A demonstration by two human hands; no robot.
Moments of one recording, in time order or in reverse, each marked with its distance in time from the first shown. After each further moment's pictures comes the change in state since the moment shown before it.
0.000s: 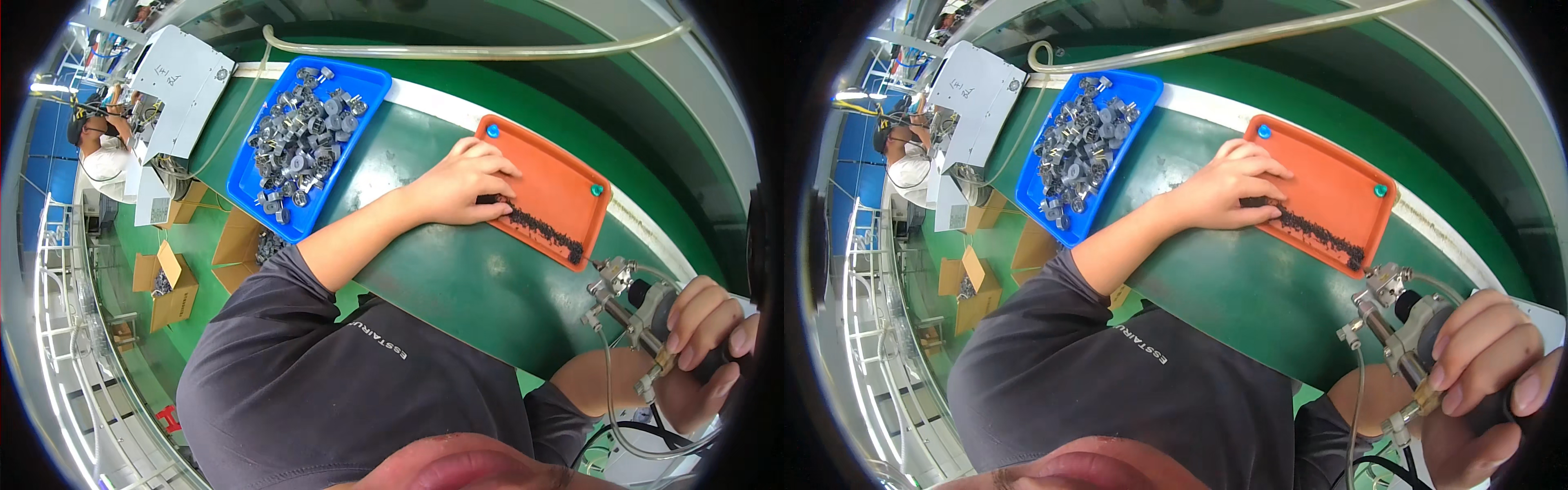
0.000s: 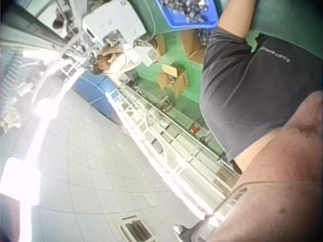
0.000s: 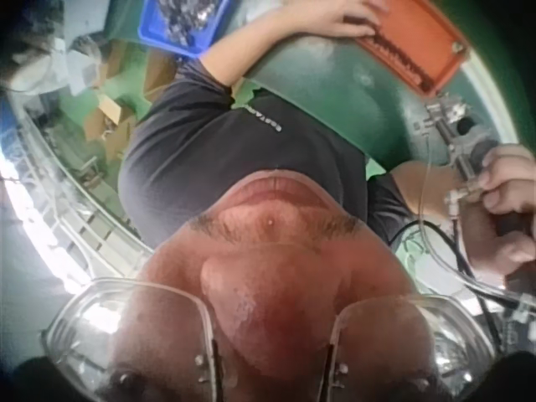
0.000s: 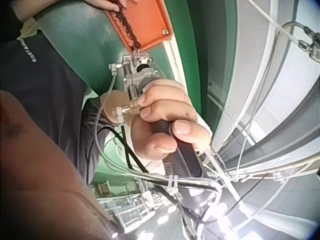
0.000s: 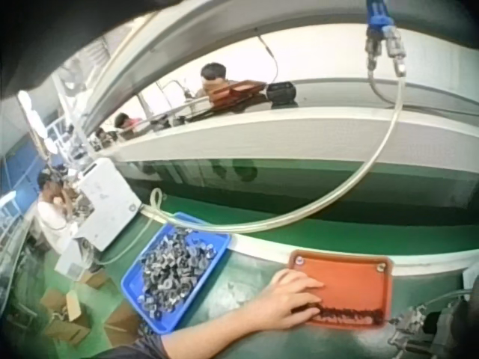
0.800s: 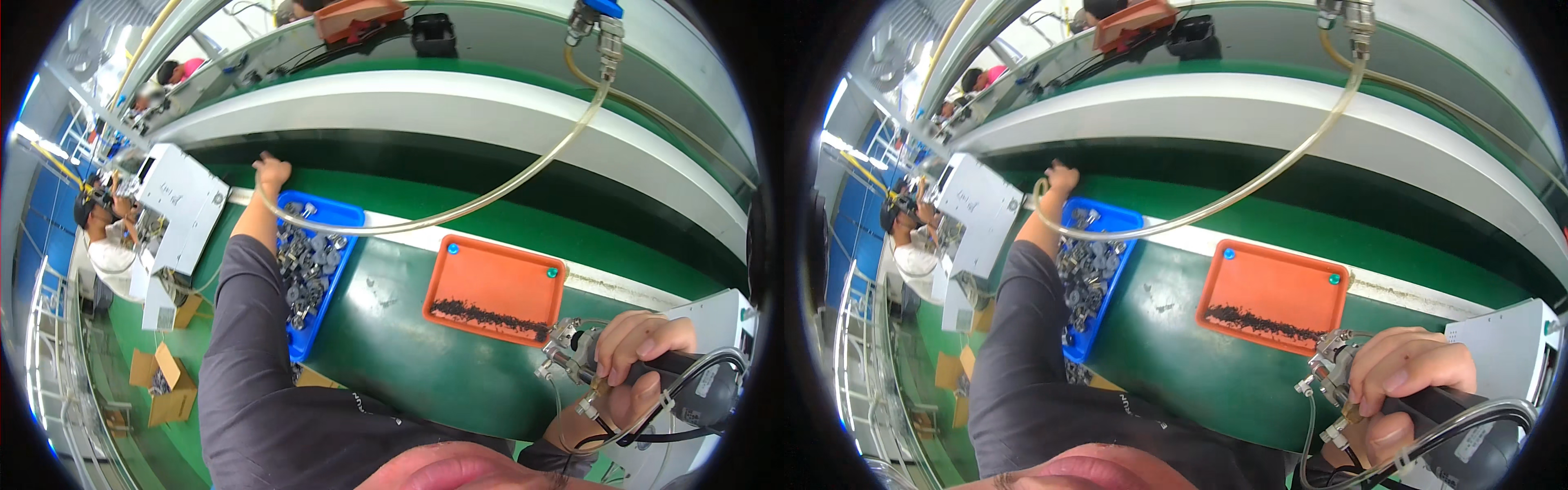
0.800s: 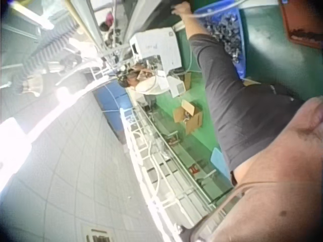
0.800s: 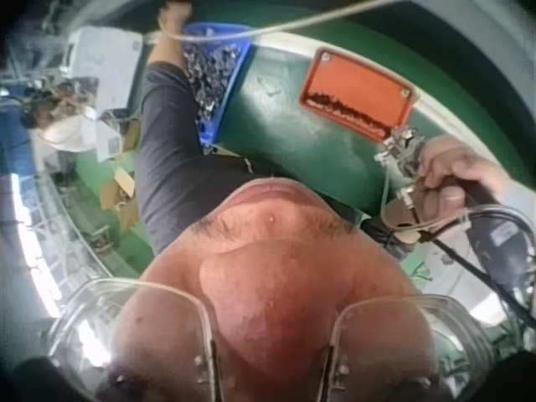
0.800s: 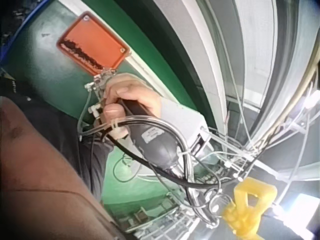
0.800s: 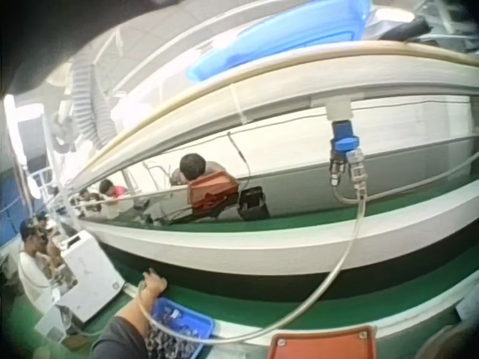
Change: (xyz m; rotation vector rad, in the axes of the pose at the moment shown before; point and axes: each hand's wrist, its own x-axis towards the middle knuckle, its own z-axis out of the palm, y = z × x) left_hand -0.069 -0.406 -0.263 1.102 -0.083 -1.249; right_hand 0.006 0.010 0.000 -0.064 0.112 -0.008
